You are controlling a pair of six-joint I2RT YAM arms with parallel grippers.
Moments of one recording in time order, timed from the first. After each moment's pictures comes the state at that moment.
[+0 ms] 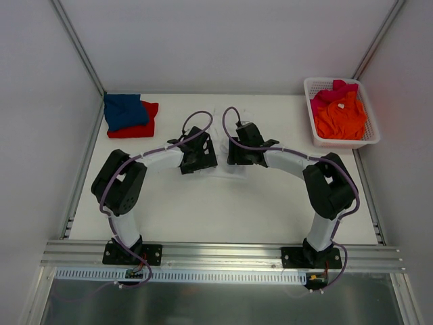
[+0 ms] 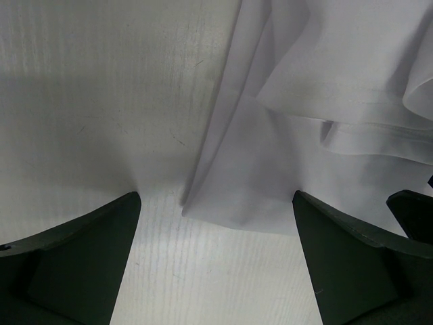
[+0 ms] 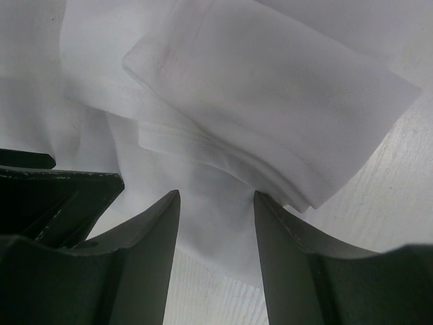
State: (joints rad) left arm -0.59 1.80 1.11 -0.36 -0.11 -0.77; right arm 0.62 1.81 1.16 -0.24 0.02 0.50
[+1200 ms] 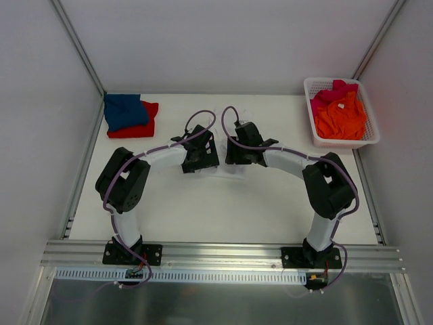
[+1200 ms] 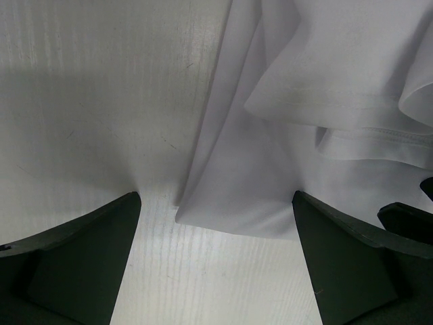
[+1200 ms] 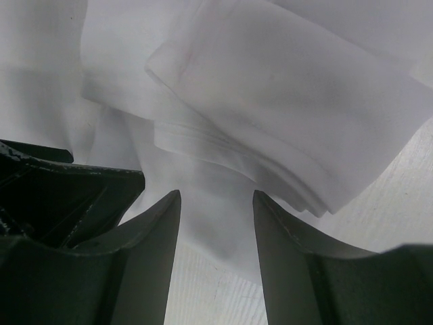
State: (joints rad) left arm -0.60 1.85 1.18 -0.43 -0.12 -0.77; right arm 0.63 1.81 1.18 -0.24 -0.01 0.50
